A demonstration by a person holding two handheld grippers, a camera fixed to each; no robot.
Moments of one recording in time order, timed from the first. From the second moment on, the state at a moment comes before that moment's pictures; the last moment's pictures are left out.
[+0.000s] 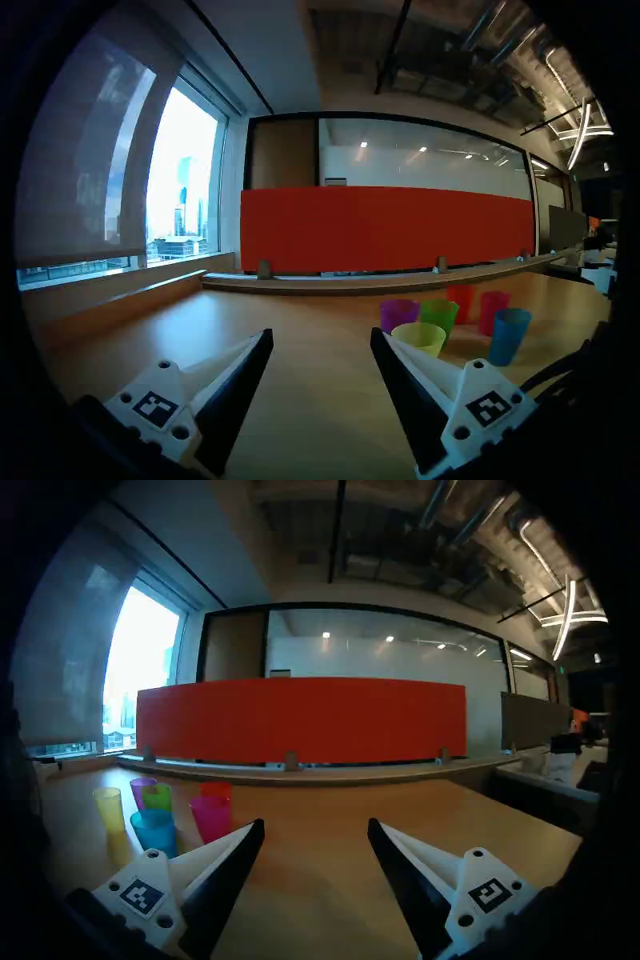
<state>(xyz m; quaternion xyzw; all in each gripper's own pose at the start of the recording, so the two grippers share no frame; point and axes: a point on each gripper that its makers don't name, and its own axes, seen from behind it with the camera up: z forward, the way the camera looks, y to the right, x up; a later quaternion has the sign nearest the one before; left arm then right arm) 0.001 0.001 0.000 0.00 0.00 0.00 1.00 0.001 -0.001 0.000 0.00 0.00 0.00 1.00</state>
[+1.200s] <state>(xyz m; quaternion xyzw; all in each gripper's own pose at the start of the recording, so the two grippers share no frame) 0.057 0.069 0.025 -0.16 -0.04 0.05 0.98 0.047 -0.056 0.012 0.12 -0.05 -0.02 0.99</state>
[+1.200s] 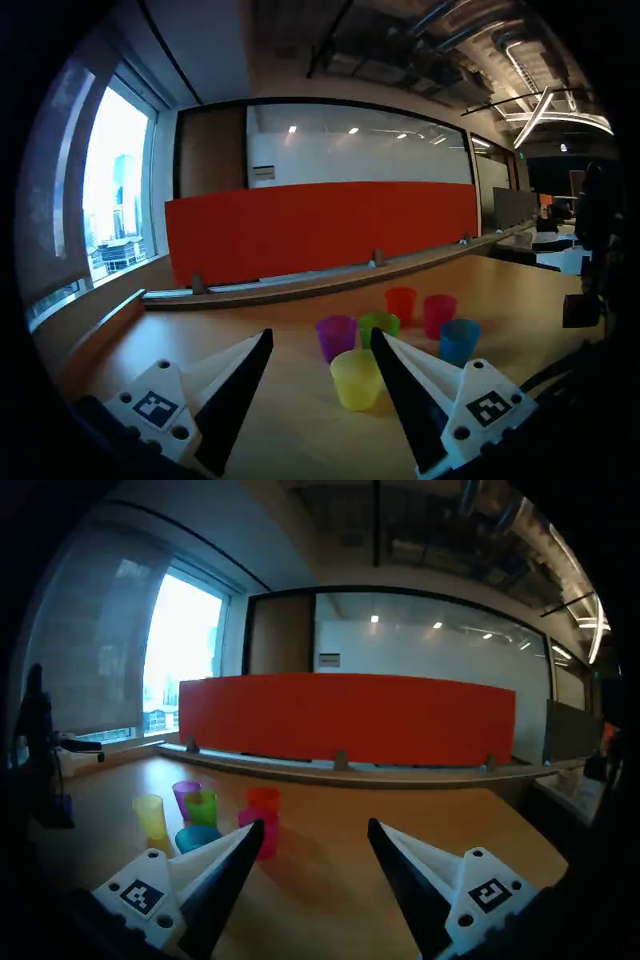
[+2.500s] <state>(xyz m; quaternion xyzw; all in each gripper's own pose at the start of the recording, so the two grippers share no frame) 0.030 0.146 0.073 -0.32 -0.16 0.13 0.92 -0.006 -0.146 0.010 0.32 -0.17 -0.13 0.92</state>
